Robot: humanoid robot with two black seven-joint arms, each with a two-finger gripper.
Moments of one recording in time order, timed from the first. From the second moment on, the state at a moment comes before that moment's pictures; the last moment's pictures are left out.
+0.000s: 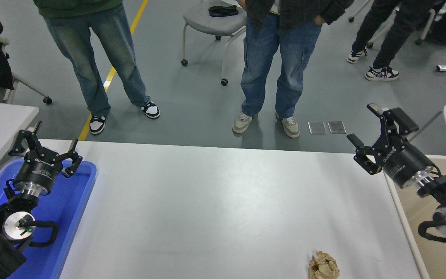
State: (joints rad) left arm -0.55 0.46 -0.62 -0.39 -0.23 -0.70 -0.58; right arm 0.38 -0.75 0.82 1.31 -0.58 0.17 0.37
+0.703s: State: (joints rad) left arm -0.55 0.46 -0.62 -0.39 -0.23 -0.70 -0.58; right arm 0.45 -0.92 0.58 1.57 -1.48 0.15 0.34
